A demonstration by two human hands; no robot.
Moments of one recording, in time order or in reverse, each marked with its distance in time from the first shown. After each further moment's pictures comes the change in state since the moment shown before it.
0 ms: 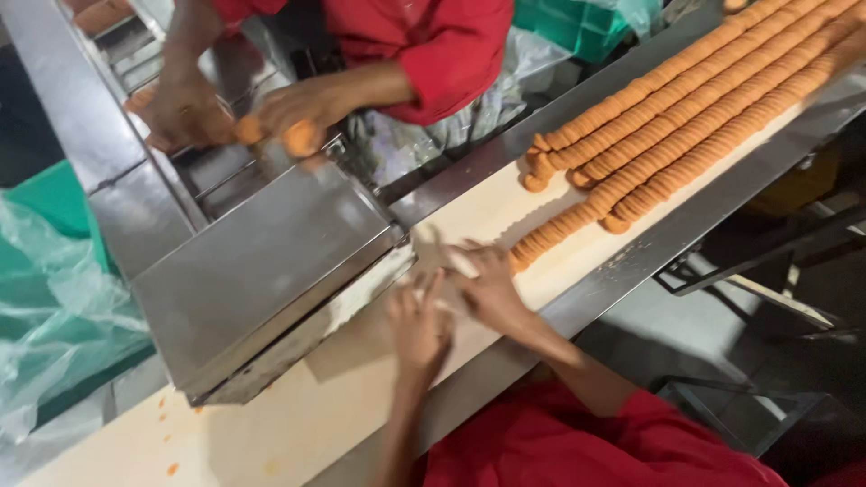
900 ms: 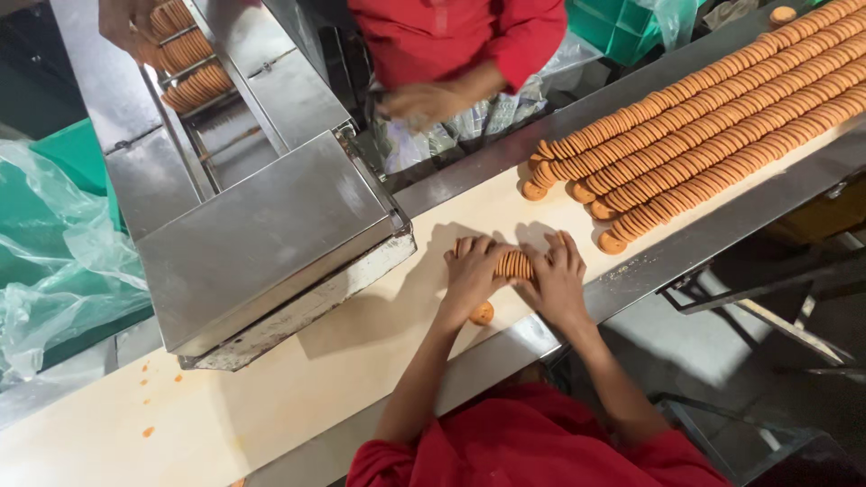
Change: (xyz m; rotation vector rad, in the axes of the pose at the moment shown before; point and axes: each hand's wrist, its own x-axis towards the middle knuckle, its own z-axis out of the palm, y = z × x) left_hand 0.077 0.059 0.108 -0.097 -0.412 0.050; right_hand -0.074 0.098 -0.027 -0.059 0.026 0.382
